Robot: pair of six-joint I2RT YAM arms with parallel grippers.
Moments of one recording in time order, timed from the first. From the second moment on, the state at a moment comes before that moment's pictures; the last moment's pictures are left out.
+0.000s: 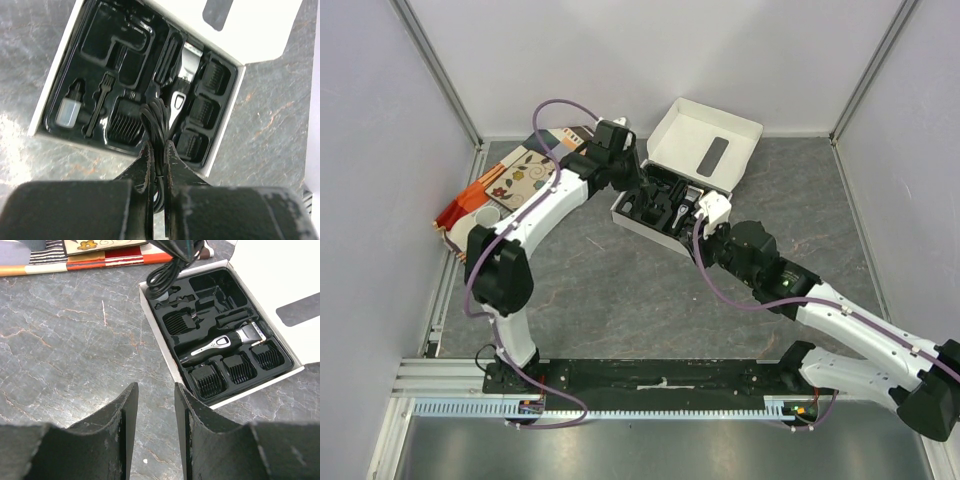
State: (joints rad) left arm -0.51 1.81 1.64 -0.54 0.06 -0.62; right arm 0.80 0.99 0.78 -0.08 0.12 0.00
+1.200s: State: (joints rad) left arm -0.45 2.34 2.09 -0.40 0.08 -0.79; right arm 0.80 0.96 0.63 0.00 0.13 0.03
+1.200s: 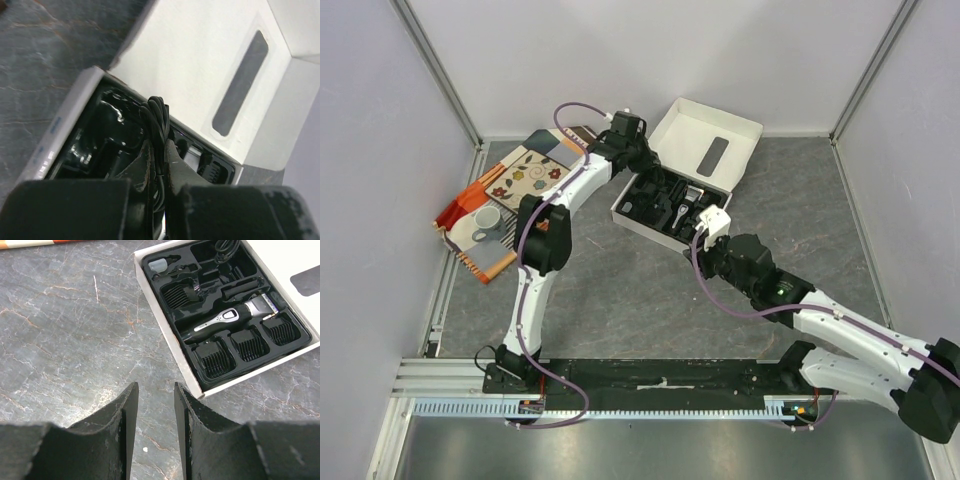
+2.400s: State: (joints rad) left arm -0.44 2.37 1.94 -0.29 0.16 -0.80; right arm 0.80 1.04 0.61 0.07 0.10 0.05
